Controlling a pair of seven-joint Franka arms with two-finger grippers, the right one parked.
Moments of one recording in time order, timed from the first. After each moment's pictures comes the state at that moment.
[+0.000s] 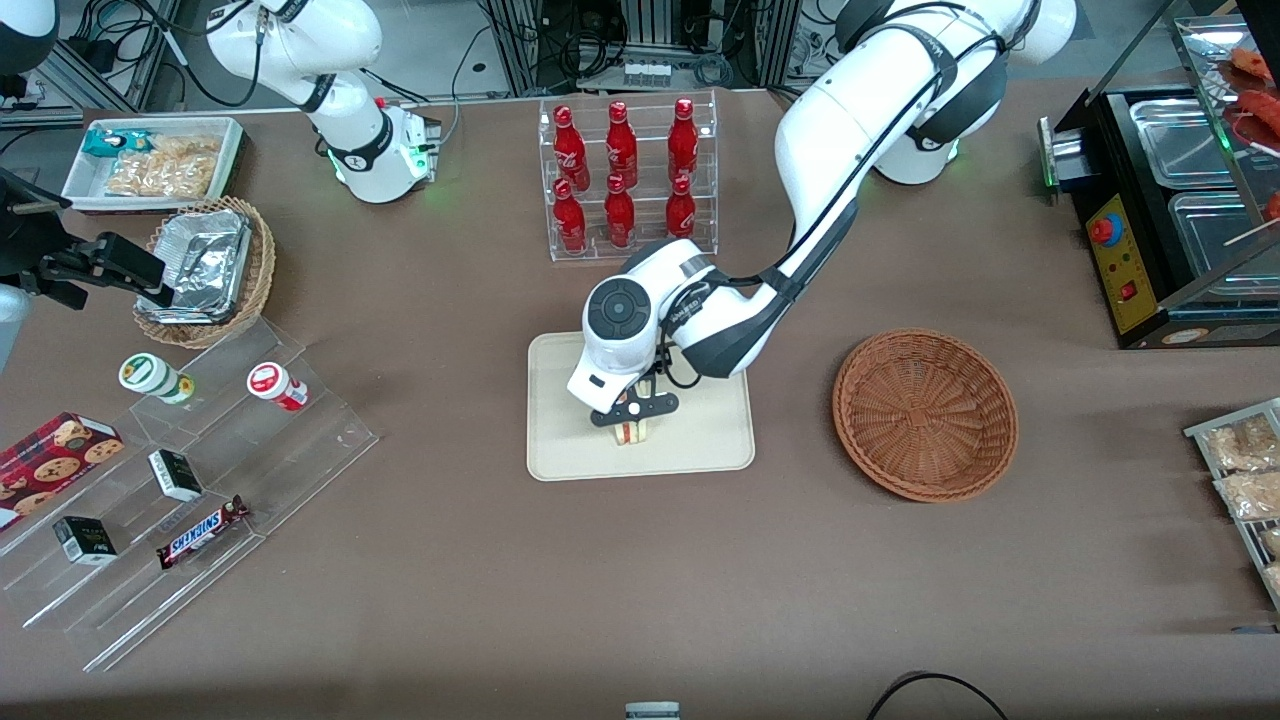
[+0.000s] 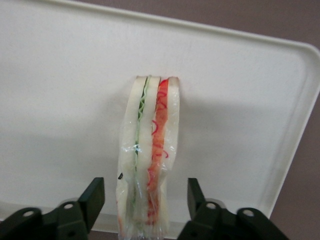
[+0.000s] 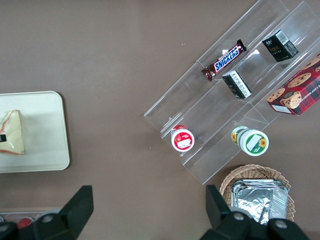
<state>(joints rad) -0.56 0.89 -0.38 -1.19 0.19 2.00 -1.10</state>
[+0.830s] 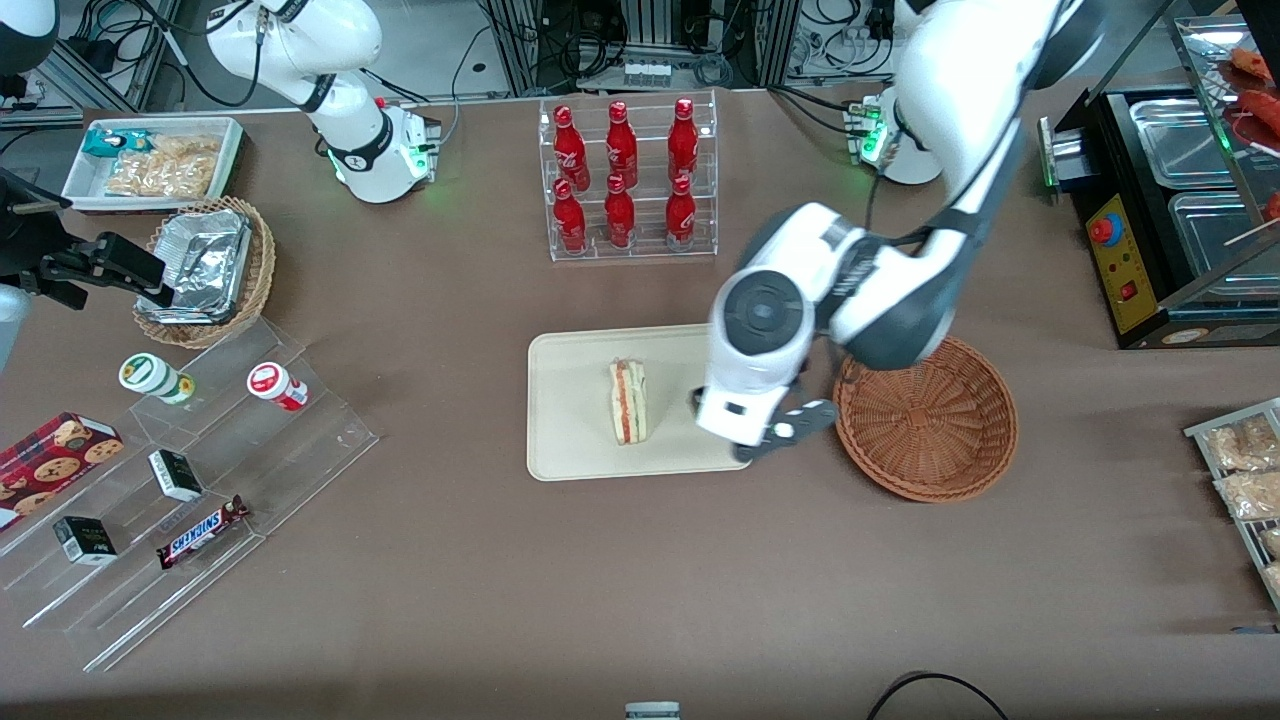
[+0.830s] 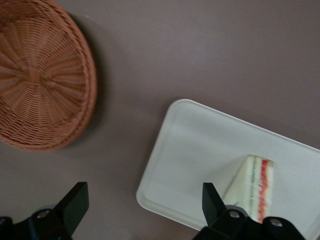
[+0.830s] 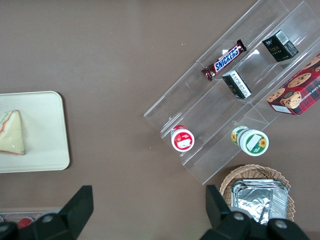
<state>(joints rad) -0.31 0.61 -0.35 -1.22 0.19 1.62 -1.04</state>
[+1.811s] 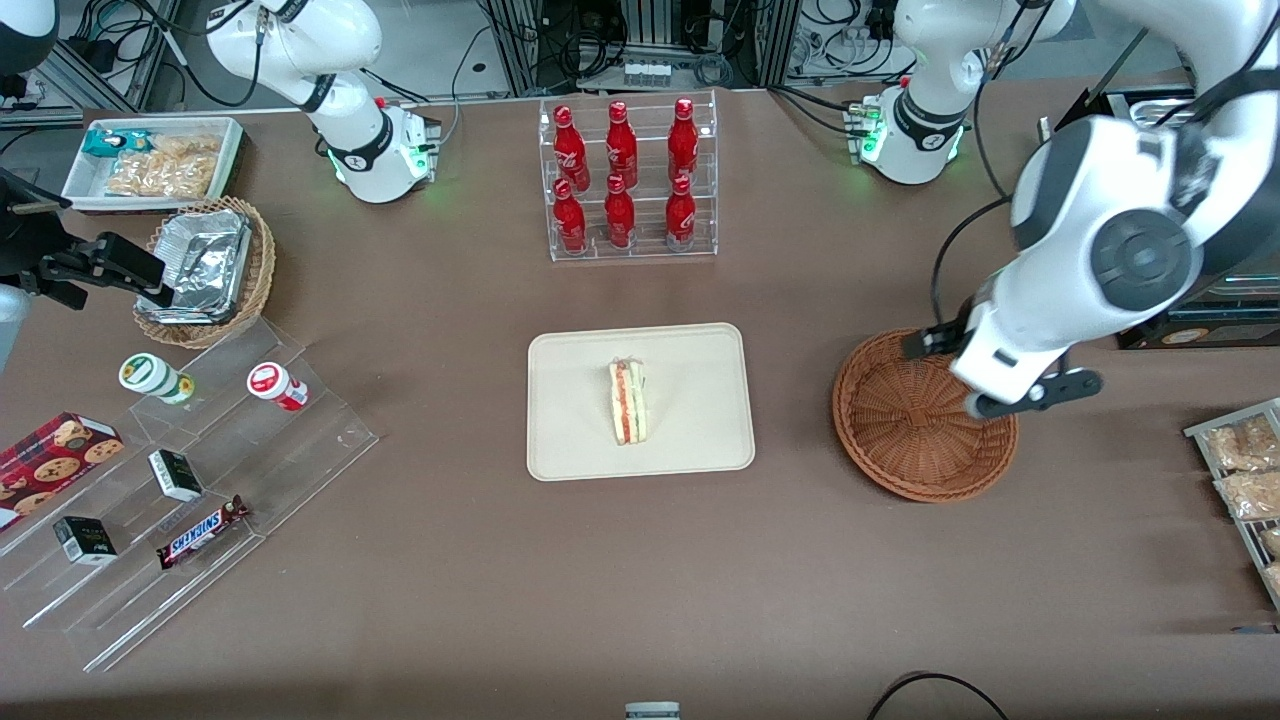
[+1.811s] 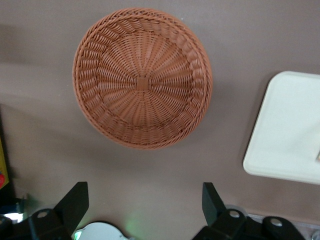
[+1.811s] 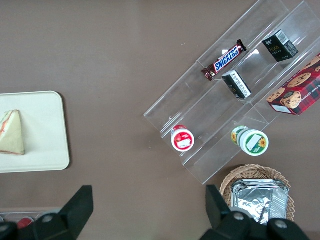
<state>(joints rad) 0.08 0.18 -0.34 -1.62 0.04 1.54 -0.42</state>
